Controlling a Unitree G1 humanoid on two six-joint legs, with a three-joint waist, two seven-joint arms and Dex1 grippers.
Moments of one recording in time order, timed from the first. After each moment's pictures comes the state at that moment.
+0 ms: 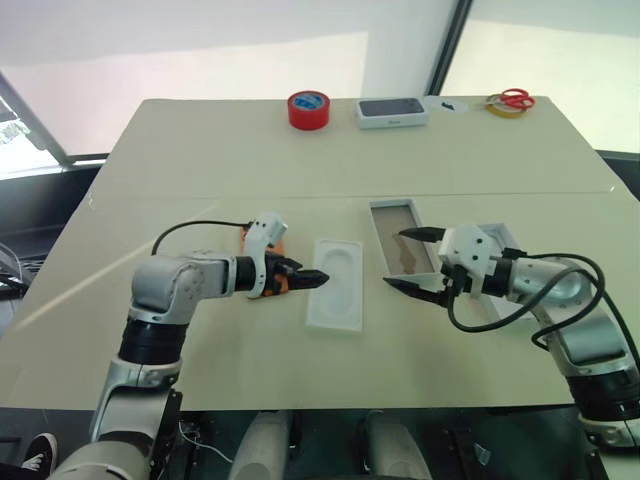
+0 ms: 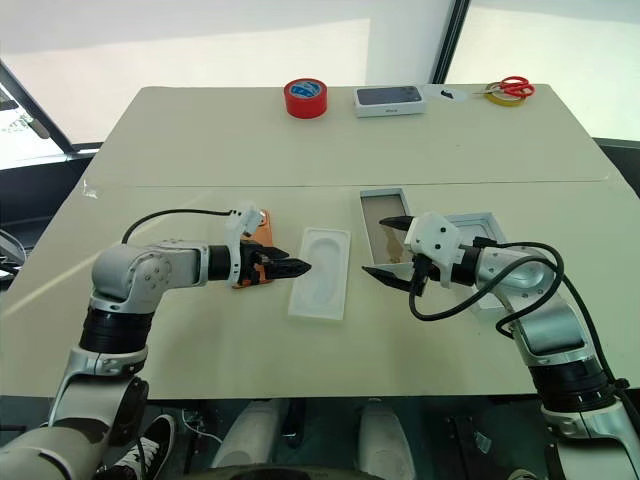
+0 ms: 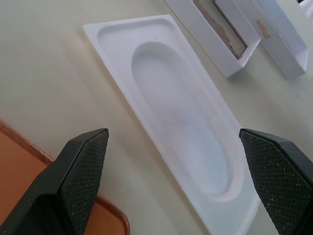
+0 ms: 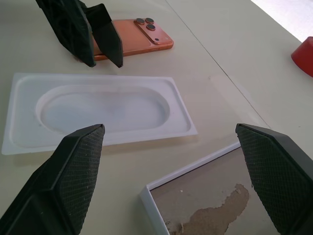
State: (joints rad) left arm -0.61 0.37 -0.02 -0.07 -0.56 1.31 -0.62; right arm -0.28 -0.75 0.02 -0.17 0.26 0.16 0.97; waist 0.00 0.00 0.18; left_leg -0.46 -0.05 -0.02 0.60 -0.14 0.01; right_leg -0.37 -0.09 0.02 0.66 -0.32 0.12
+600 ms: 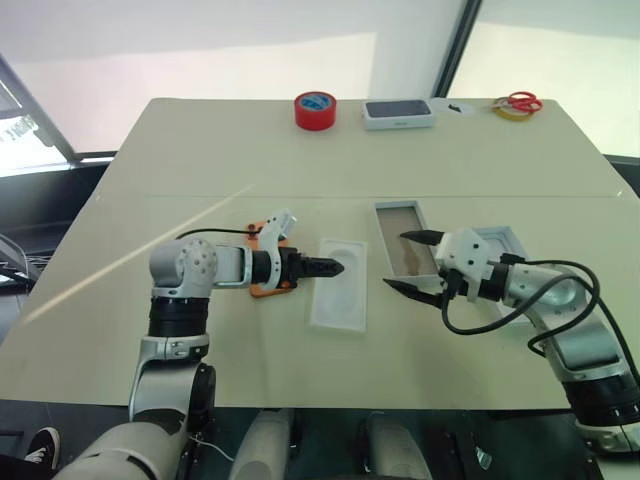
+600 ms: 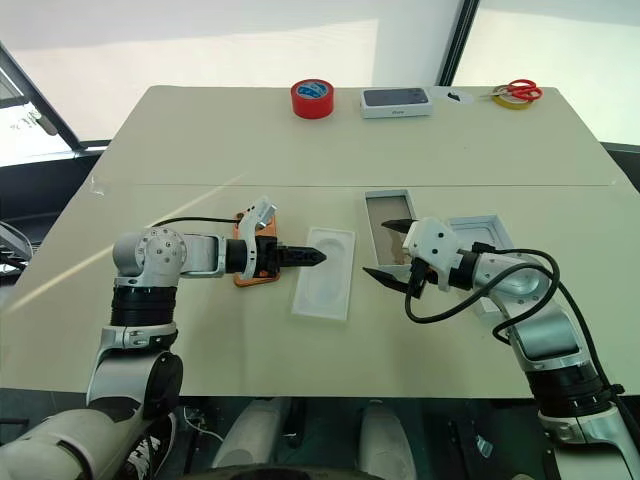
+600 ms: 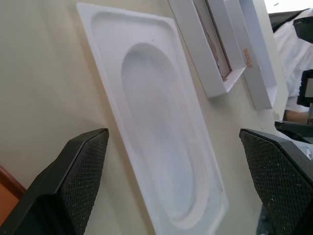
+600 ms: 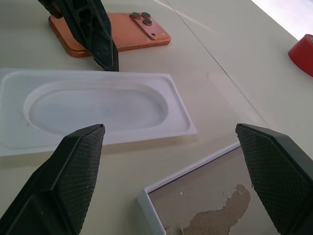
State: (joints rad) left arm -0.72 0.21 0.15 0.11 -0.63 1.52 -0.51; right arm -0.25 -0.73 0.02 -0.17 0.23 0.14 0.93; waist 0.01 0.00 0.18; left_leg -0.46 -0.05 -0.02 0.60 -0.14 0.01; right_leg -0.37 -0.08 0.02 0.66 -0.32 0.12
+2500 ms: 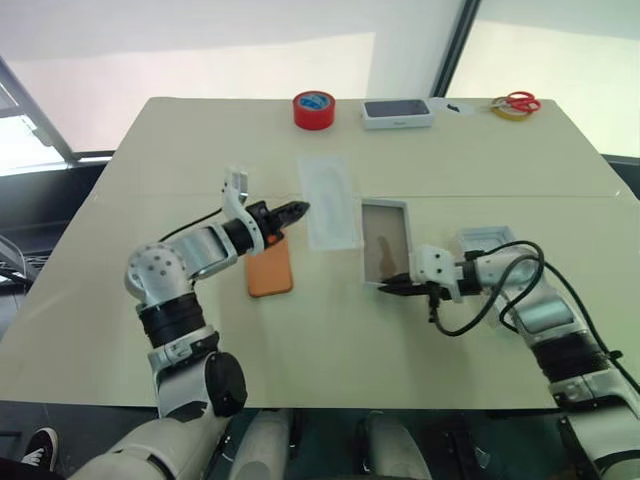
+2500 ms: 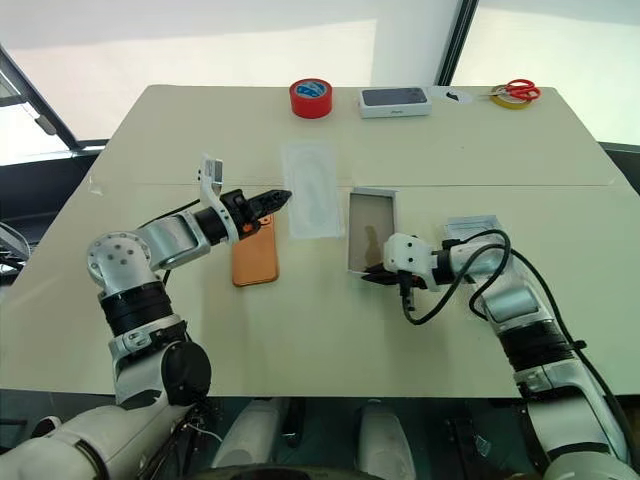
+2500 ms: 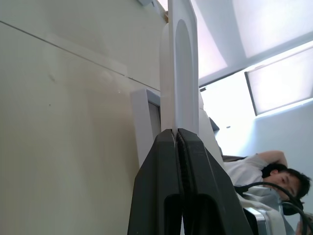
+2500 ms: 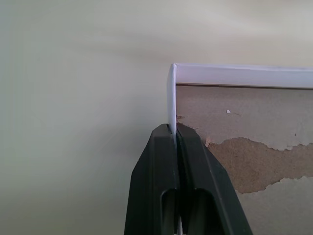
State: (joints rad) left arm -0.78 0.03 0.63 0.04 -0.86 1.43 -0.14; right arm -0.44 -0.68 0.21 0.13 0.08 0.02 1.23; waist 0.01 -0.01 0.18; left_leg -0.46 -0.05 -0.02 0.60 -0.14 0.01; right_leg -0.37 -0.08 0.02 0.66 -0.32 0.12
